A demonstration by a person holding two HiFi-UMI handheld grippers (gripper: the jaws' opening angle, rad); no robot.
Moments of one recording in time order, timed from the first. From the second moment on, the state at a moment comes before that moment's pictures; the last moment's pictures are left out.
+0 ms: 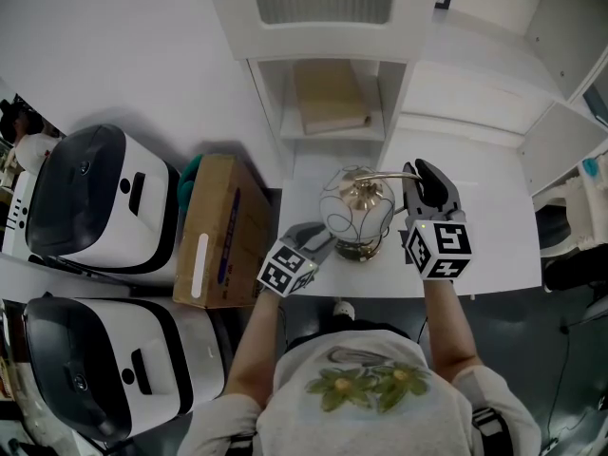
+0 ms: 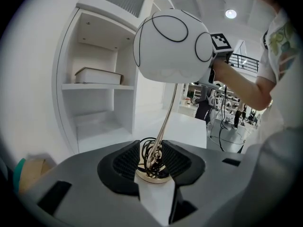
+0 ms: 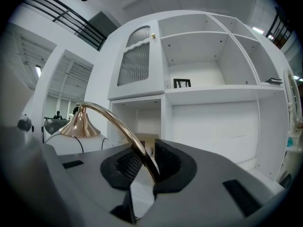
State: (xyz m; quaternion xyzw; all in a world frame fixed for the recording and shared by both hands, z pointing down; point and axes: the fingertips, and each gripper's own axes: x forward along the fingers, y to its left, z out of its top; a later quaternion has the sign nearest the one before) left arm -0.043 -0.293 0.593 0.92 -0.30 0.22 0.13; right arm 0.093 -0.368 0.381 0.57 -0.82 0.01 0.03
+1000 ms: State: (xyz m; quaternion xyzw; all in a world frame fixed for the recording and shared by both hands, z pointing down) left arm -0.040 -0.296 0.593 0.92 -0.30 0.22 0.14; right arm 0.089 -0.364 0.407 0.57 -0.82 0.00 0.06
